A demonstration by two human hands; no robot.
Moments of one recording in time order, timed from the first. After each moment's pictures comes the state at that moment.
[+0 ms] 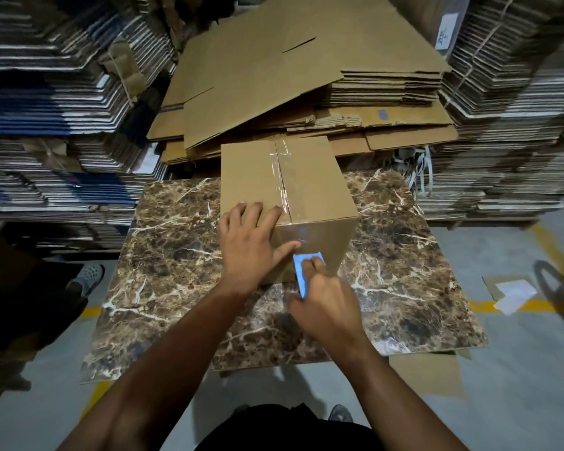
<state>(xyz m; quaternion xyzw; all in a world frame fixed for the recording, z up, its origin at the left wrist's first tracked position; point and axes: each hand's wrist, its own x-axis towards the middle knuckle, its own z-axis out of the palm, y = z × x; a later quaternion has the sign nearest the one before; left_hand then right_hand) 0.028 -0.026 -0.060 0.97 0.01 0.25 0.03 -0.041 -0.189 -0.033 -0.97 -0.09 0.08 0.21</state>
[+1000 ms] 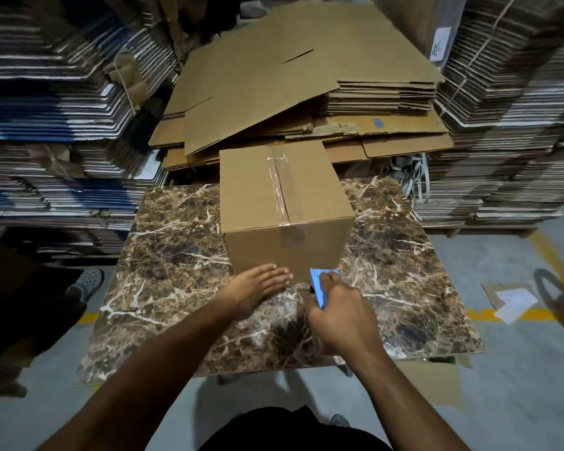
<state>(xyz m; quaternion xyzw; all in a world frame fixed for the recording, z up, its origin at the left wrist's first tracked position) 0.021 0.009 -0.161 0.88 -0.39 0.03 -0.29 -0.052 -0.222 -0.026 -0.97 -0.04 0.09 0.22</state>
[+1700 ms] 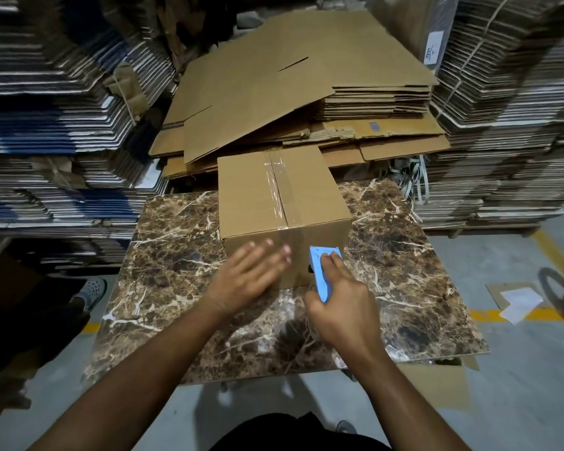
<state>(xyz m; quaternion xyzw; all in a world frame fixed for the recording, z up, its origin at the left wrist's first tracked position) 0.005 0.010 -0.096 0.88 -0.34 0.31 -0.14 -0.053 -0.223 -0.014 -0.95 -0.03 0.01 0.30</state>
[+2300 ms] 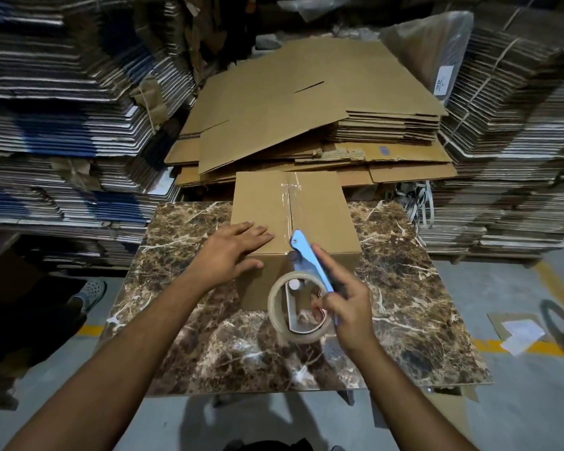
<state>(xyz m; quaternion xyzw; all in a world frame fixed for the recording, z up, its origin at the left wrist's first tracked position) 0.032 0.054 -0.022 0.98 -0.18 0.06 0.10 -0.030 -0.211 -0.014 -0.65 -0.15 0.03 0.74</state>
